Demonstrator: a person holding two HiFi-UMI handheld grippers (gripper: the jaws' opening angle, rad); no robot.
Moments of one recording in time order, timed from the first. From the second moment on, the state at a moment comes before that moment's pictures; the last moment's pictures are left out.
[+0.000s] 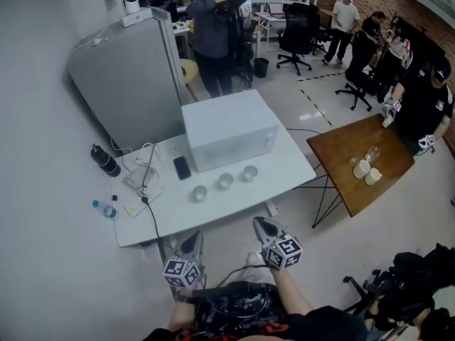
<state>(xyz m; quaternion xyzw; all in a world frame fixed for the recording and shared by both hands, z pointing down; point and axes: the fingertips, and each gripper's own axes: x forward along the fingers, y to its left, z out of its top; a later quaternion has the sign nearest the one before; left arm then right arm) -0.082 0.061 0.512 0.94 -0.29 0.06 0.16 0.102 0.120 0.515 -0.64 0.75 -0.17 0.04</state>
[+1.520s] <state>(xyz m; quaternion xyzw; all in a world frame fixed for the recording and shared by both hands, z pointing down) -0.029 -0.119 0.521 0.94 -0.31 0.07 0.14 0.172 -0.081 0.524 -0.63 0.75 -0.19 0.02</state>
